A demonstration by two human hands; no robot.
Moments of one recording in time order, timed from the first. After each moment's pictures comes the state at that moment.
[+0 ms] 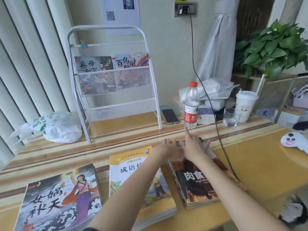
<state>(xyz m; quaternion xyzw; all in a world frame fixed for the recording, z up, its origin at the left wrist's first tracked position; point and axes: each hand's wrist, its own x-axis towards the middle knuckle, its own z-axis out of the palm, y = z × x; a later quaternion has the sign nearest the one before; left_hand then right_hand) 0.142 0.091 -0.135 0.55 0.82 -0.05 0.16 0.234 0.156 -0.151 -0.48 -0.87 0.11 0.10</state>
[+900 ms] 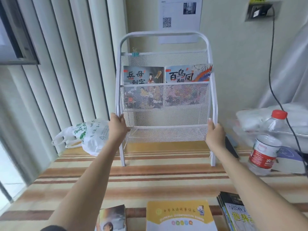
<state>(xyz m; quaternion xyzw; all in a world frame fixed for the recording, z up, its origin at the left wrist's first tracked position) -0.164 -0.010 -0.057 0.16 0.79 0.59 -0.10 0.020 0.230 -0.090 -0.36 -0.73 0.38 0.43</state>
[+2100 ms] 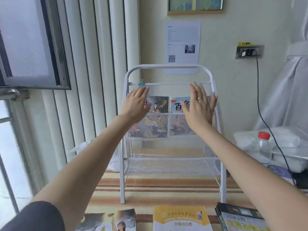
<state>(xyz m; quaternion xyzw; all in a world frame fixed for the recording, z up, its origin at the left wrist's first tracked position) -0.112 -0.033 0.083 0.42 0.81 0.12 -0.38 0.025 0.146 0.062 -0.19 -0.84 -0.05 0.51</state>
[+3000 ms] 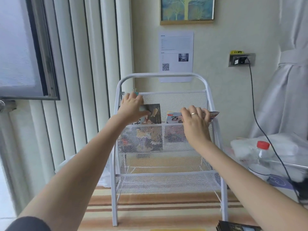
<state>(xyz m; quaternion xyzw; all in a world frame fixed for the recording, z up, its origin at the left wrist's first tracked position) -0.130 -0.008 0.114 0.41 0.84 0.17 -0.31 0.006 0.172 0.041 -0.12 -0.76 -0.16 0.62</state>
